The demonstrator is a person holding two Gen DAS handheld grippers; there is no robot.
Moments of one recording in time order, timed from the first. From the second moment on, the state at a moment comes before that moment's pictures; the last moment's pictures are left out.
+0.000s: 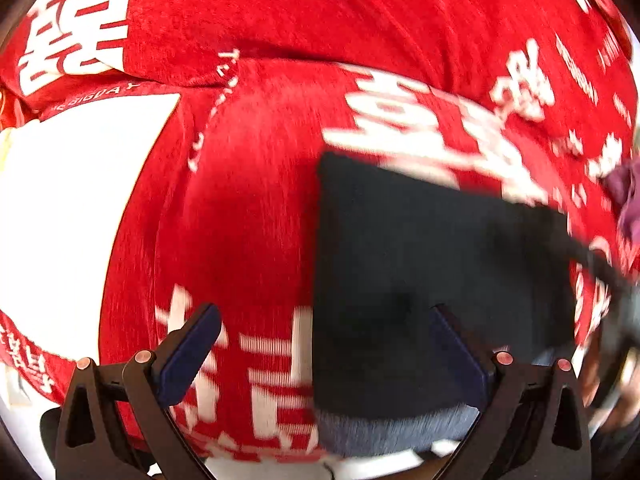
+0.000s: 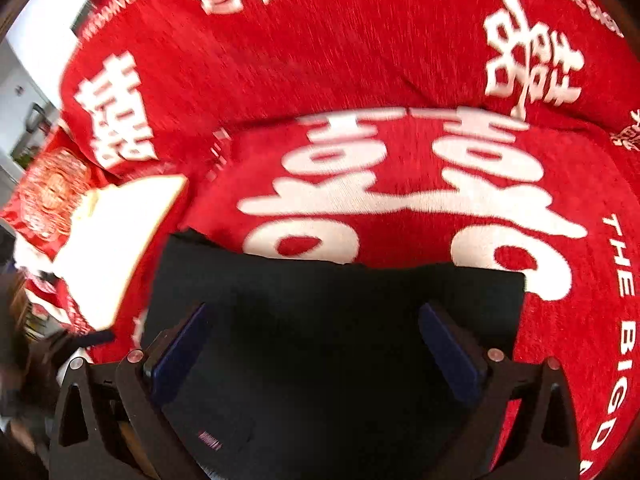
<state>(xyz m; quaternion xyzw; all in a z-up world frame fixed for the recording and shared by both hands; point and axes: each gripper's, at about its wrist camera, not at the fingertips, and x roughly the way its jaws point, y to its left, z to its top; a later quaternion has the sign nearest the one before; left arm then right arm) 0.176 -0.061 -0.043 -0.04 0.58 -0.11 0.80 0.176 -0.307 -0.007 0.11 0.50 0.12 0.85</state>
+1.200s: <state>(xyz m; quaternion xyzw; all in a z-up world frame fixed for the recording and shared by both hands) 0.153 -0.056 -0.050 0.00 0.61 -0.12 0.78 0.121 -0.391 0.005 0.31 0.48 0.17 0.80</state>
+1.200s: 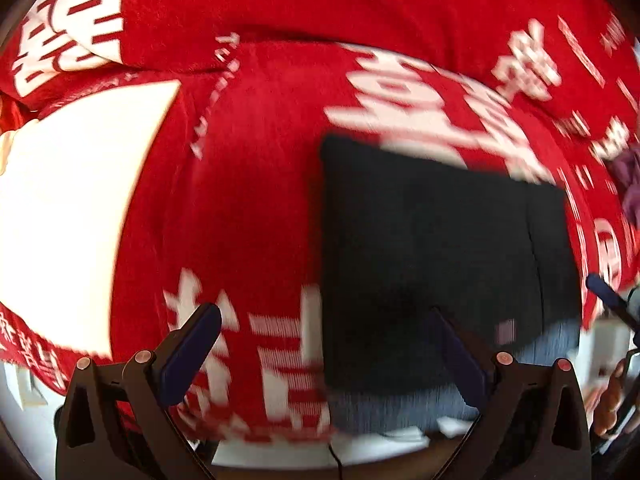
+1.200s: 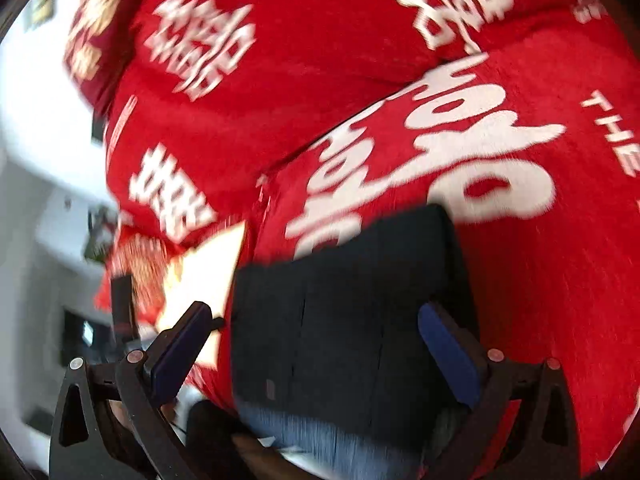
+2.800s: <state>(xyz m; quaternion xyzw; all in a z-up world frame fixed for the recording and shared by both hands) 0.164 -0.099 -0.112 -0.07 0.60 -0.23 0.76 0.105 -0.357 -0.066 0.15 0.51 0.19 0.82</state>
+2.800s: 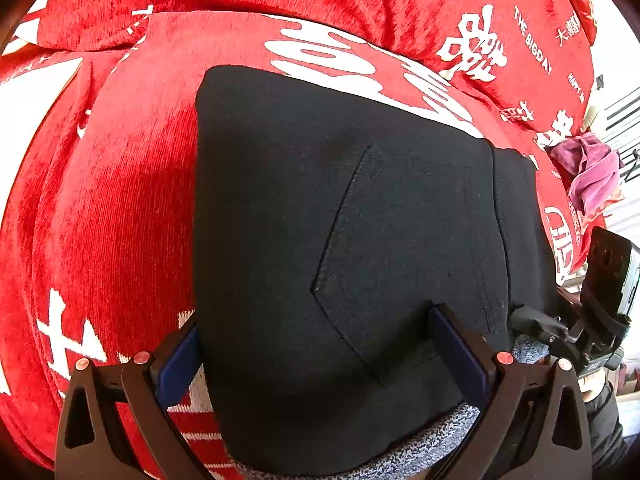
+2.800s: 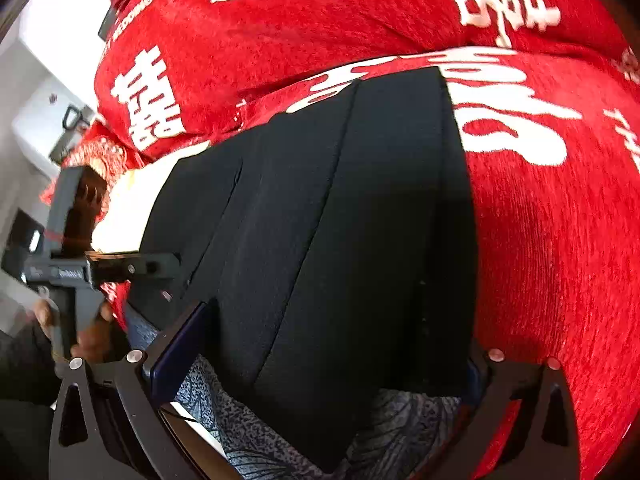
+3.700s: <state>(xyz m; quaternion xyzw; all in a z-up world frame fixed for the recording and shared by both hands) 0.144 -0.113 -0.066 0.01 0.56 -0.24 0.79 0.098 -0.331 -0.008 0.11 0.51 0.16 0.84</state>
